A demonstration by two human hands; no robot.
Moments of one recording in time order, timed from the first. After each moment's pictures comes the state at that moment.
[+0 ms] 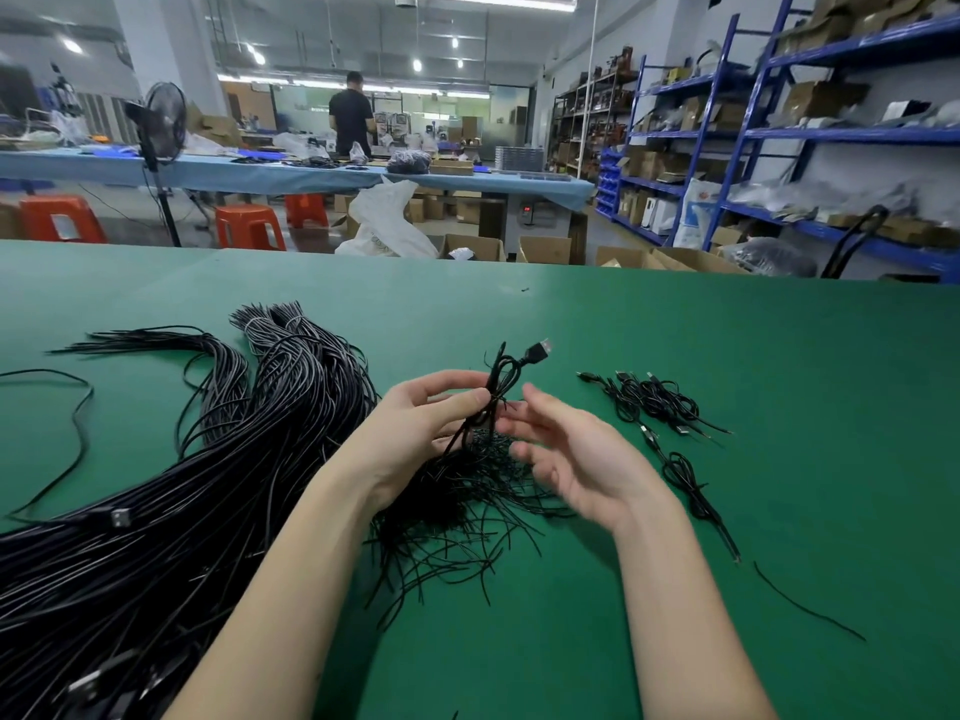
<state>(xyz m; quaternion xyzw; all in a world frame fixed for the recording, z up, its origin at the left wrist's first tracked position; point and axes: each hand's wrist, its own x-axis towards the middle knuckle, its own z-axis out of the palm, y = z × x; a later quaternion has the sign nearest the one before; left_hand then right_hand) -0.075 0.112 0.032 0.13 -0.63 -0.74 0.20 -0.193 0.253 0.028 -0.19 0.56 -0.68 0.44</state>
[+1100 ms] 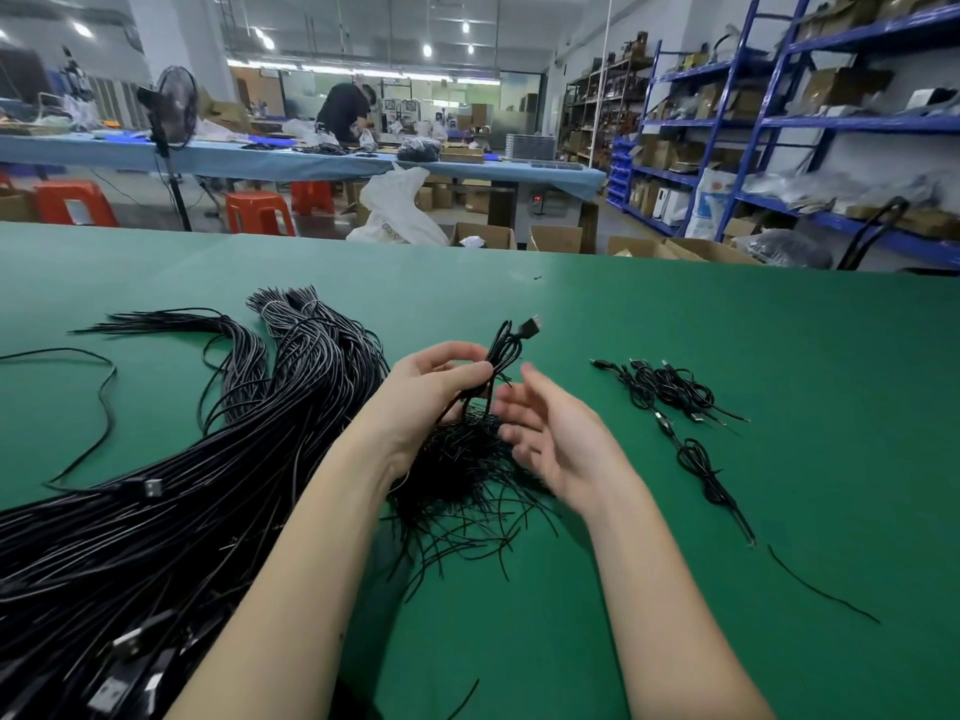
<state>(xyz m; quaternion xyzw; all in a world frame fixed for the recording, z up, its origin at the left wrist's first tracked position) -0.076 0.105 0.035 0.21 -0.64 -0.69 0.24 -0.171 0.224 0.019 -0.15 0.57 -0.71 0.39</state>
